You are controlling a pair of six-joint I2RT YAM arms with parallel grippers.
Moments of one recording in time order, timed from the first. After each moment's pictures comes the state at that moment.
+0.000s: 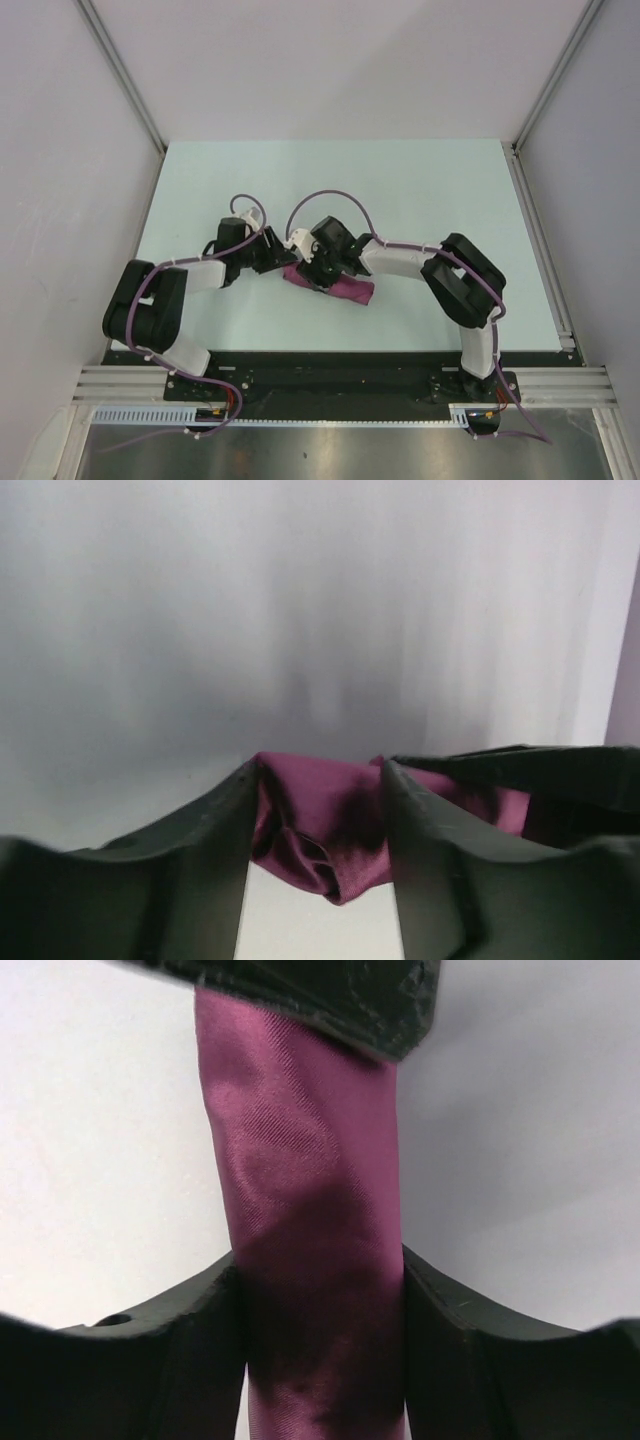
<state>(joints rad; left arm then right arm) -0.23 1.56 0.58 0.26 0.46 -0.65 0.88 1.94 1.23 -0.21 -0.21 -0.24</state>
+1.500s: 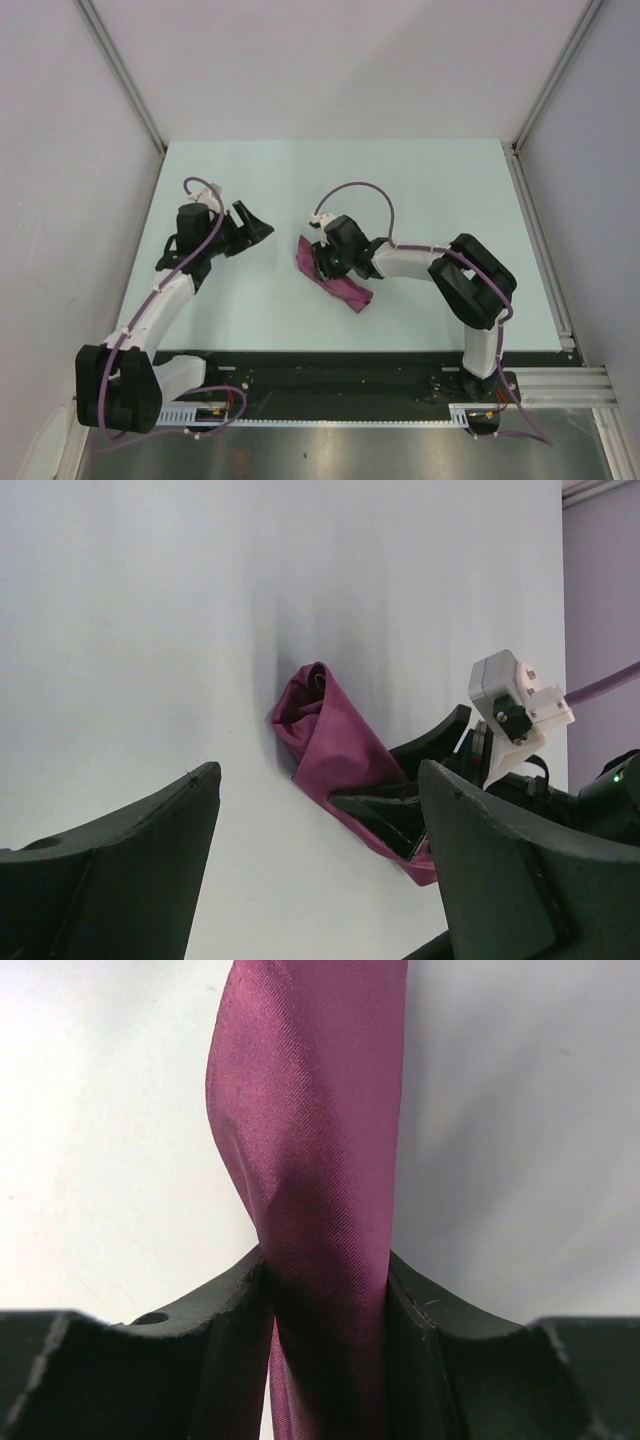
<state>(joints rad) -0.11 1.11 0.70 -0.12 0.35 -0.62 0.80 1.89 1.09 -0.01 -0.13 0.29</state>
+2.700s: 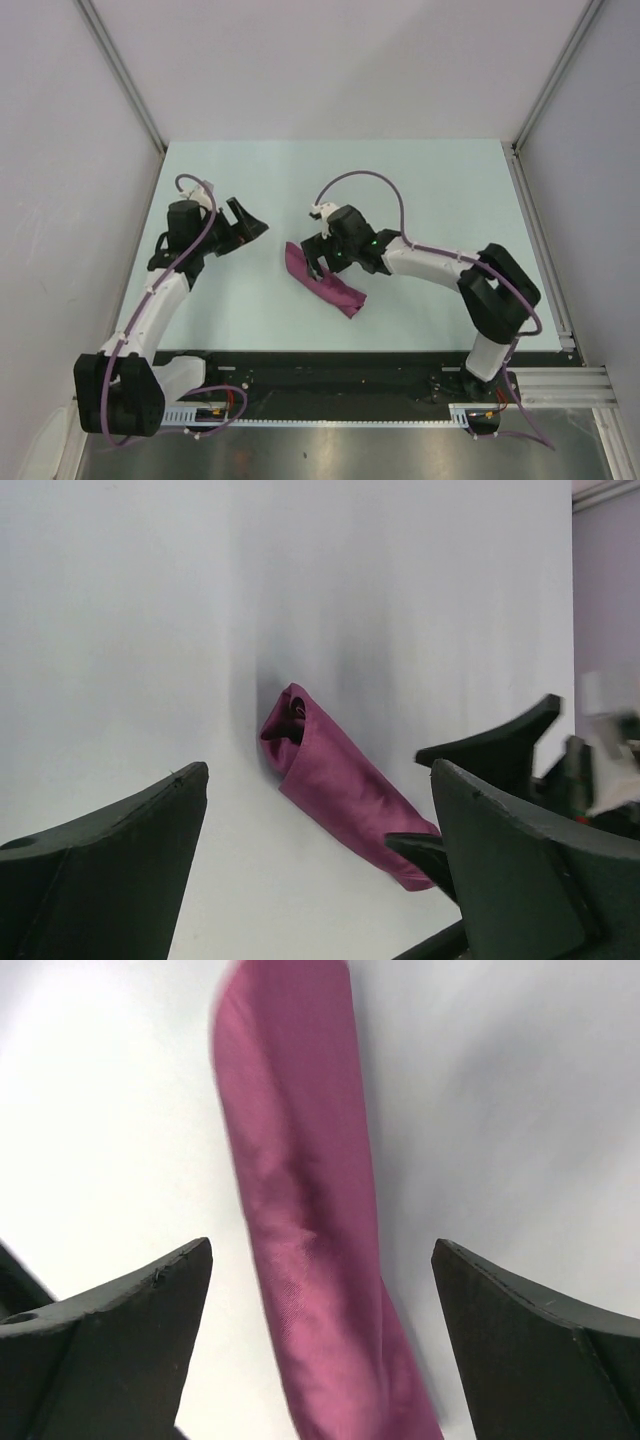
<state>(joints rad) -0.06 1.09 0.73 -0.20 0.37 -0.58 0.83 1.78 1.16 -0.17 -0.11 0.26</state>
